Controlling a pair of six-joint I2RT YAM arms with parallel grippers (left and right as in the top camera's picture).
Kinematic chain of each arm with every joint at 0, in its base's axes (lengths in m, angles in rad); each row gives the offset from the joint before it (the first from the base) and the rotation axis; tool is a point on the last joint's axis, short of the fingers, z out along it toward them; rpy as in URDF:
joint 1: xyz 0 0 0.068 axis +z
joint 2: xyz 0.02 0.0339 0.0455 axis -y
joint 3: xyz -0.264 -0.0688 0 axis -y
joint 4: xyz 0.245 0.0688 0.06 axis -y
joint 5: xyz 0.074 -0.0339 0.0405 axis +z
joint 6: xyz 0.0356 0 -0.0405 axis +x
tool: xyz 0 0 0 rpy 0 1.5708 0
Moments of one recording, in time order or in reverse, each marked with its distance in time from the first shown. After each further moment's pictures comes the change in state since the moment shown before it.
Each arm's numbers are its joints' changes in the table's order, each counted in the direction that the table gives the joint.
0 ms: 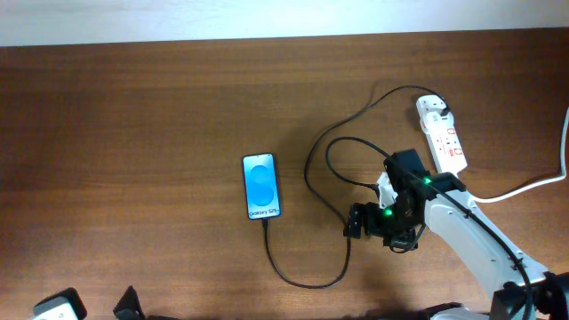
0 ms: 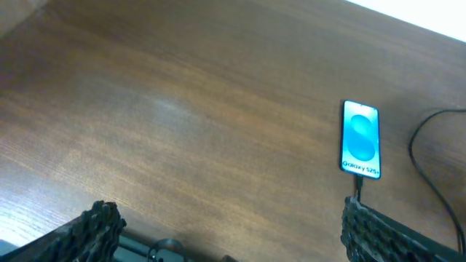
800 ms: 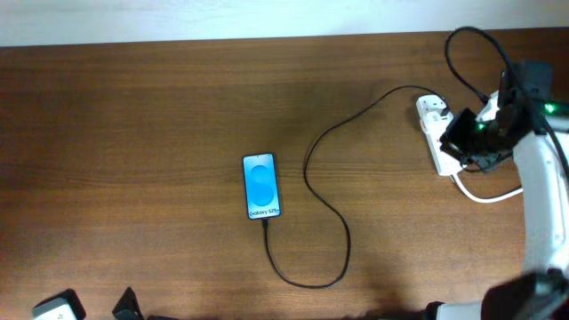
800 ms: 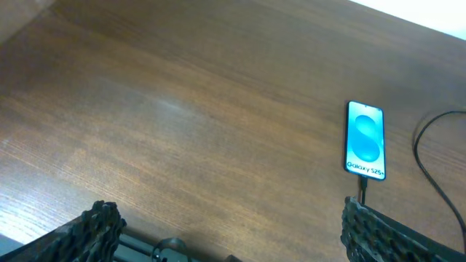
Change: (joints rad) left arm 0.000 0.003 0.000 -0.005 0.013 0.000; right arm -0.446 -0.163 0.688 -0.253 -0.122 0.141
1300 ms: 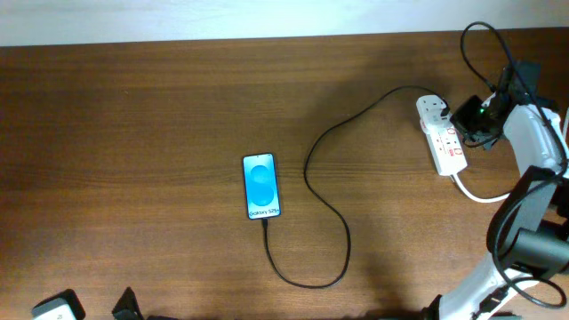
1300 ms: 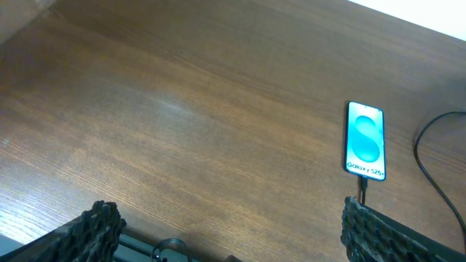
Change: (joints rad) left arm 0.000 0.000 0.000 0.000 0.001 0.000; right arm -0.109 -0.381 0.000 0.476 -0.072 -0.021
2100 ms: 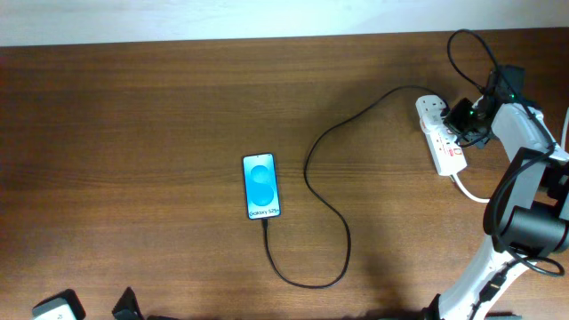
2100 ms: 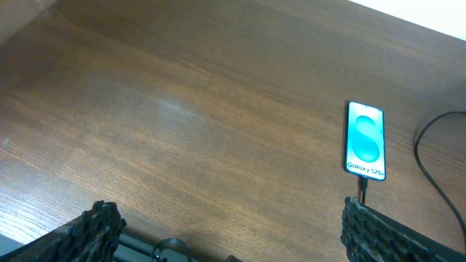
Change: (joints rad) left arm 0.000 0.000 0.000 0.000 0.000 0.000; right arm 0.017 -0.126 0.016 0.108 -0.049 -0.055
